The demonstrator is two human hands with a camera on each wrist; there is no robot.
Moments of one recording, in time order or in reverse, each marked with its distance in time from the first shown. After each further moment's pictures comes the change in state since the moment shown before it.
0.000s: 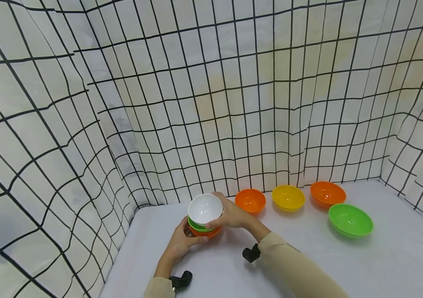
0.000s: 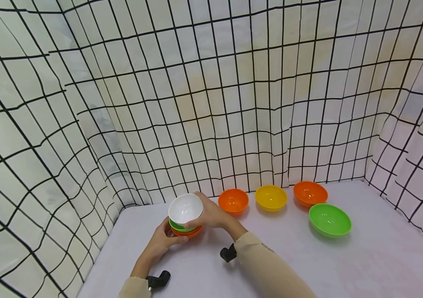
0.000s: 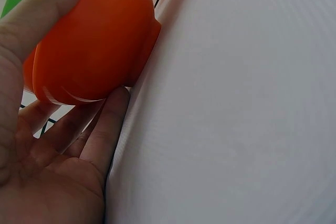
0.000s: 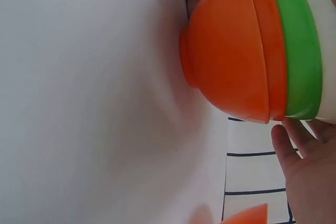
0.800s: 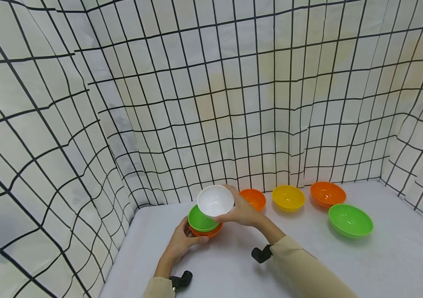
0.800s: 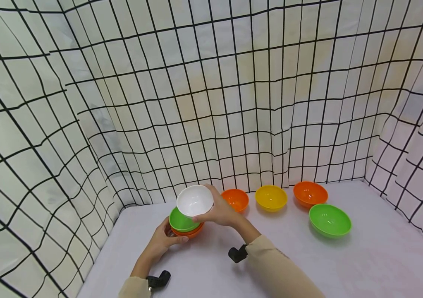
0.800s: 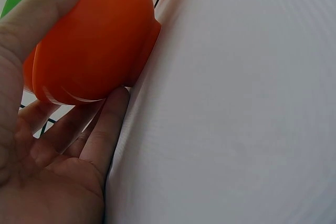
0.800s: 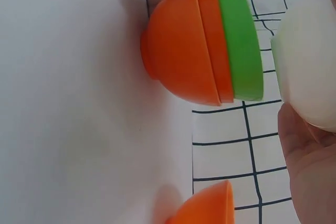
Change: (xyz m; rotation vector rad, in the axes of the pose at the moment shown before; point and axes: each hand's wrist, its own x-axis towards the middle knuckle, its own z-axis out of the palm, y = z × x) left_hand 0.000 -0.002 -0.001 -0.017 -0.001 0.009; right_hand -0.023 -0.013 -0.023 0.078 0.141 -0.013
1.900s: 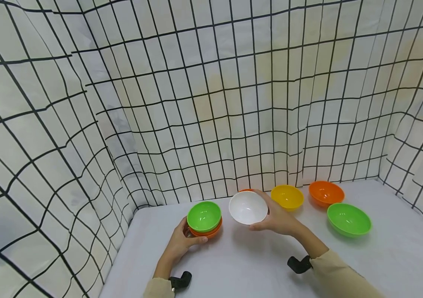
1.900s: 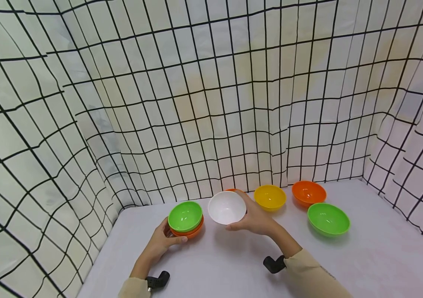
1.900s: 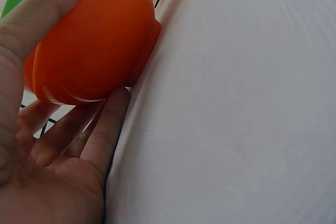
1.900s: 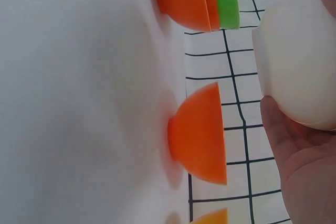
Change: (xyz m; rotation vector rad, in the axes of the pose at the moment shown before) left_hand 0.000 0.000 0.002 -0.005 0.007 0.005; right_hand -0.071 0.019 -0.068 -0.107 0.061 0.103
